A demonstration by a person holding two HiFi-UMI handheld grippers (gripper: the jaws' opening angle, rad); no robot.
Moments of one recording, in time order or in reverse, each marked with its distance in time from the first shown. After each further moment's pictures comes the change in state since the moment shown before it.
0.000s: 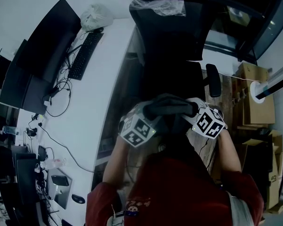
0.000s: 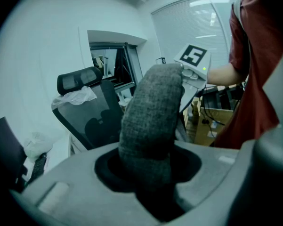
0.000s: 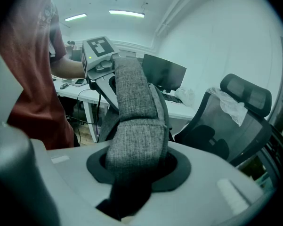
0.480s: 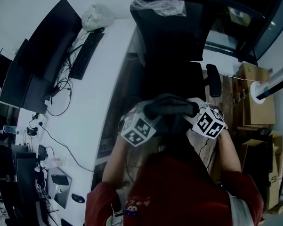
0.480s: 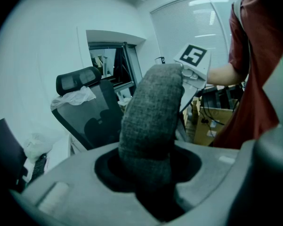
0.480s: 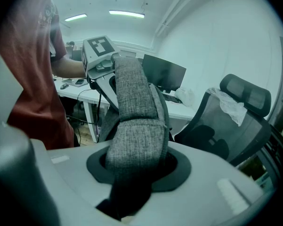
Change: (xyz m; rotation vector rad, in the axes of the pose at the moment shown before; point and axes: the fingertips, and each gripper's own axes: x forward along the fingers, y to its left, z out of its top) left arm 0.000 -0.003 0.000 0.005 0.004 -0.007; right arm -0.002 0.002 -0.001 -0.001 -0.004 -0.003
